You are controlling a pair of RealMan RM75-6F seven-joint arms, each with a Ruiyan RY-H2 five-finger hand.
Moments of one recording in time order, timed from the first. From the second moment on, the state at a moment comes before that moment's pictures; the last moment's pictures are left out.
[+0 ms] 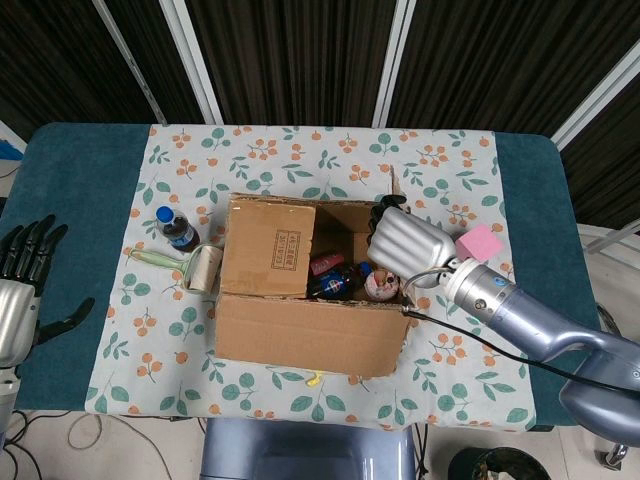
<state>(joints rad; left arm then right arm) -0.19 -0.98 -0.14 -1.96 1.55 1.57 0.16 1.14 -0.61 0.20 -1.98 -1.32 0.56 -0.72</state>
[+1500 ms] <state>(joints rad) -0.18 -0.98 -0.14 -1.97 1.57 1.57 0.18 0.98 -0.49 0.19 -1.95 -1.38 0.57 -0.69</state>
